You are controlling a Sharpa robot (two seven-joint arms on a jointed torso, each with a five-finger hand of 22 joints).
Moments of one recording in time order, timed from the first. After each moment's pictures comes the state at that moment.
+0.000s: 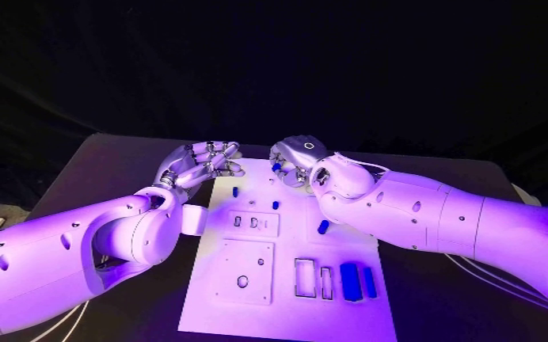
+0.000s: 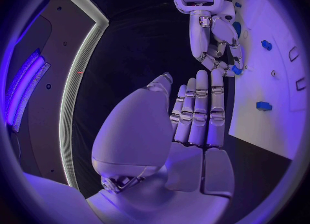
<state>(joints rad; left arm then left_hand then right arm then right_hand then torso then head) 1.22 -0.94 -0.03 1.70 0.03 -0.44 0.48 1.52 -0.12 0.19 0.29 0.22 0.86 0.21 0.30 0.18 1.12 0.14 0.16 0.07 1.07 0.08 0.51 0.37 0.17 0.99 0.18 0.46 0.17 1.32 -0.41 -0.14 1.17 -1.69 -0.49 -0.20 1.32 -0.15 0.59 -0.01 0.21 0.96 0.14 0.40 0.43 1.13 0.09 0.17 0.26 1.47 0.00 1.42 1.24 0.04 1.47 0.11 1.52 1.31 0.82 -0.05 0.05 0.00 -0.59</state>
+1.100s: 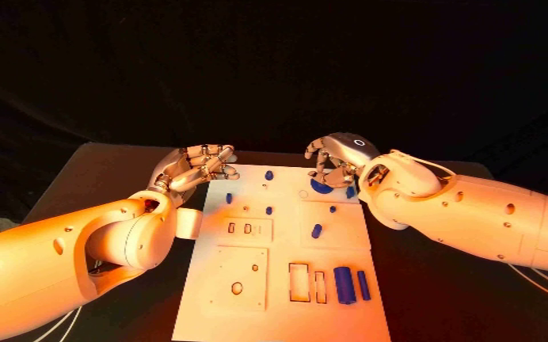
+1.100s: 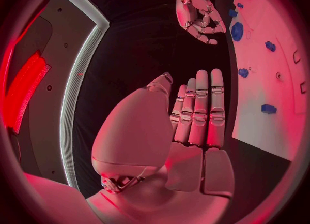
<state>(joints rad) 1.22 -0.96 -0.03 1.70 0.03 -0.44 0.48 1.52 -0.12 0.19 0.29 0.22 0.86 0.21 0.30 0.18 1.12 0.14 0.16 0.07 1.07 0.08 0.51 0.37 0.17 0.99 0.18 0.46 0.17 1.36 -0.73 -0.12 1.44 -1.55 -0.48 -0.15 1.24 -0.25 0.50 0.06 0.25 0.81 0.16 0.27 0.46 1.25 0.08 0.35 0.34 1.47 0.00 1.41 1.21 0.05 1.46 0.11 1.47 1.31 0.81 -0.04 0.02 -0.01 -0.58</state>
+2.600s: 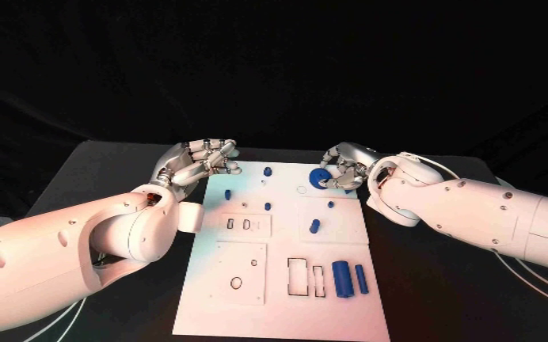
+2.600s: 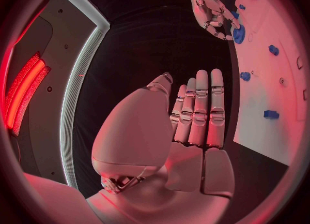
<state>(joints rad) 1.22 -0.96 -0.03 1.69 0.03 -0.44 0.48 1.52 -0.12 0.19 0.29 0.22 0.86 0.21 0.30 0.18 1.12 0.14 0.16 0.07 1.07 0.08 0.51 0.37 0.17 0.99 0.18 0.46 0.17 1.32 -0.70 -0.13 1.32 -1.27 -0.35 -0.17 1.33 -0.20 0.28 0.18 0.31 0.71 0.19 0.33 0.56 1.44 0.10 1.47 1.31 1.47 0.02 1.56 1.31 0.01 1.47 0.13 1.57 1.31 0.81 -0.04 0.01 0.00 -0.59</state>
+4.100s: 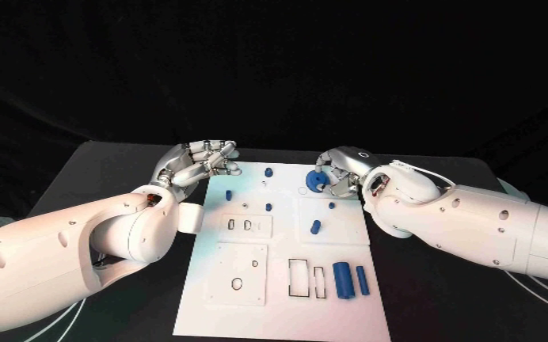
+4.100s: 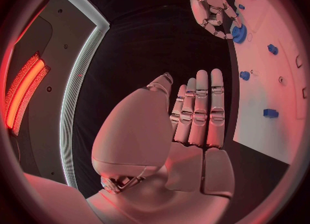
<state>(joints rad) 1.22 -0.96 -0.03 1.69 0.03 -0.43 0.48 1.52 -0.12 0.20 0.29 0.22 0.86 0.21 0.30 0.18 1.12 0.14 0.16 0.07 1.07 0.08 0.51 0.38 0.17 0.99 0.18 0.47 0.17 1.30 -0.71 -0.13 1.39 -1.52 -0.42 -0.21 1.37 -0.20 0.43 0.16 0.28 0.81 0.17 0.38 0.57 1.47 0.08 1.52 1.31 1.47 0.01 1.57 1.31 0.01 1.47 0.13 1.57 1.31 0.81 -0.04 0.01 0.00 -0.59</state>
